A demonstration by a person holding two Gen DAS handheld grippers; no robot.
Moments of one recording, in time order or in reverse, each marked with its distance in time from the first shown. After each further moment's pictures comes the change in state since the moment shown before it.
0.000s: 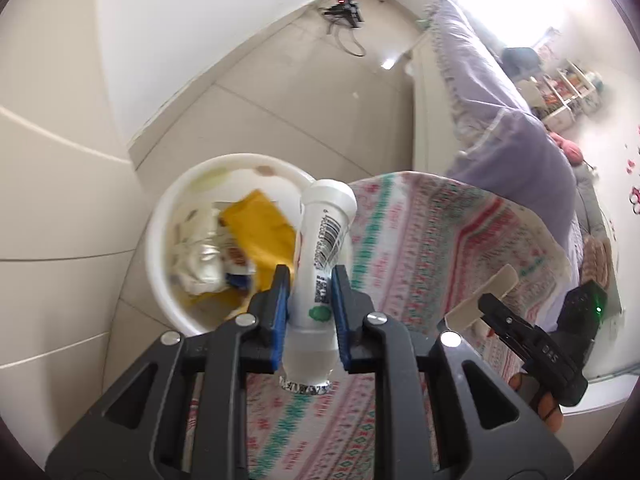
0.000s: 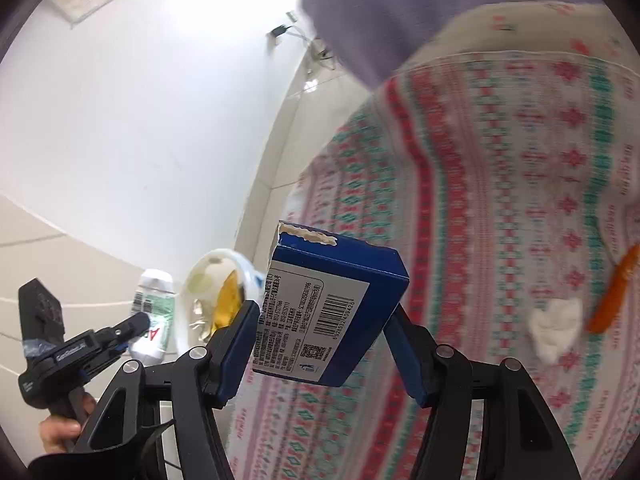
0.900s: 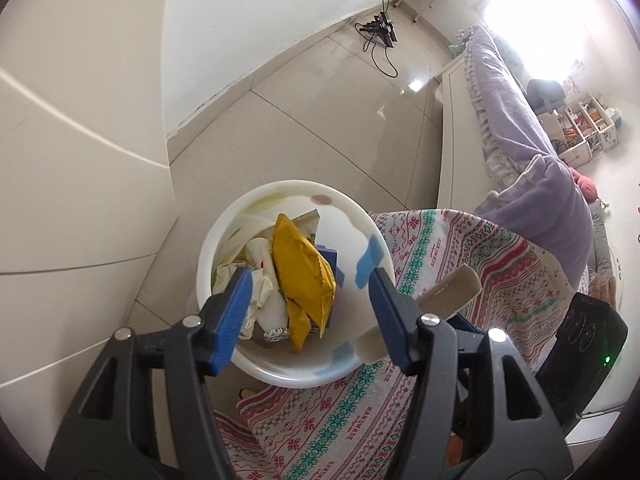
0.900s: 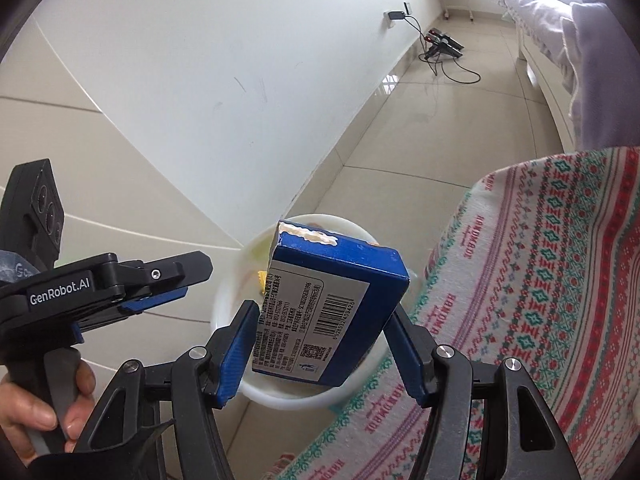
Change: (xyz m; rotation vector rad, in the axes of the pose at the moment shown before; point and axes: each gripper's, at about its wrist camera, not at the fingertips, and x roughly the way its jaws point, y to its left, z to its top) left arm 0.000 0.031 0.014 -0.104 -0.049 0.034; right arm 0.091 0.141 -0.026 -0.362 0.034 0.016
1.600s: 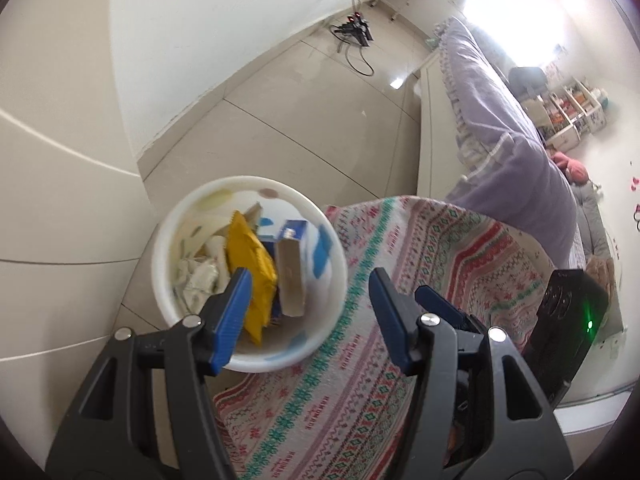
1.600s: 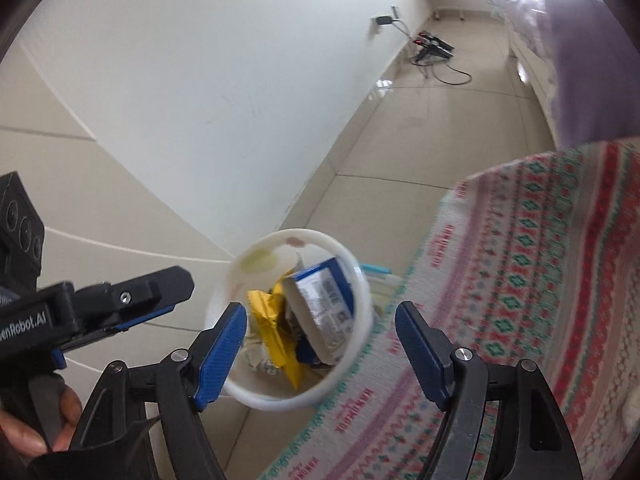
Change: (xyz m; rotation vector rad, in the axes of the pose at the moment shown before) left arm -0.009 -0.056 -0.020 0.082 -0.015 -0.023; right arm -0.026 -0.041 0.001 0.064 -0.024 0.006
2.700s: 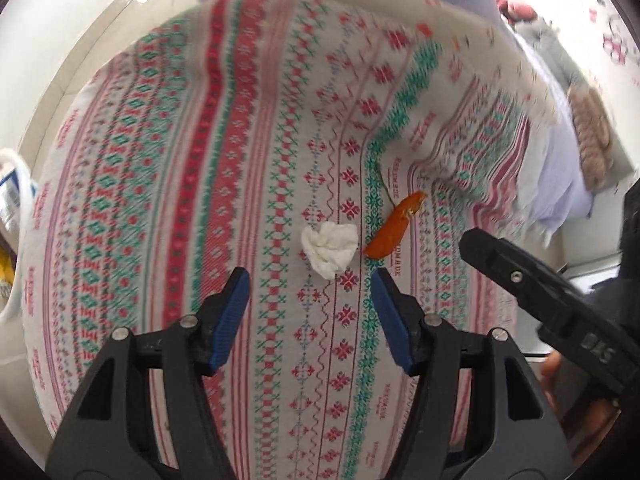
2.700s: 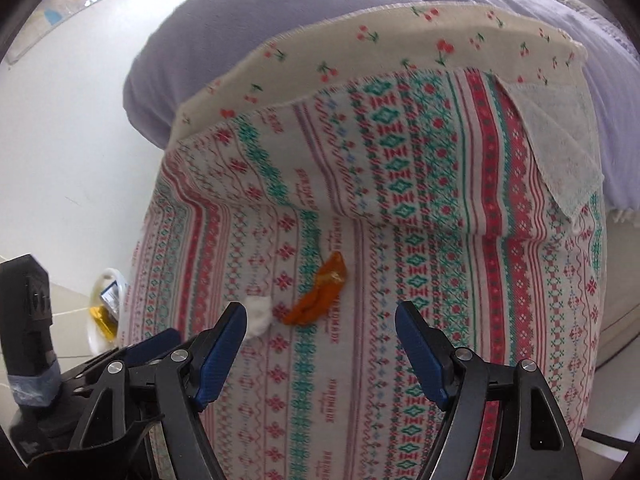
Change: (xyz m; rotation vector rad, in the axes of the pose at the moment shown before) left arm 0.131 -0.262 -0.150 0.426 0.282 -0.024; right arm -0.261 -0.292 -0.056 0.392 0.010 -0.355
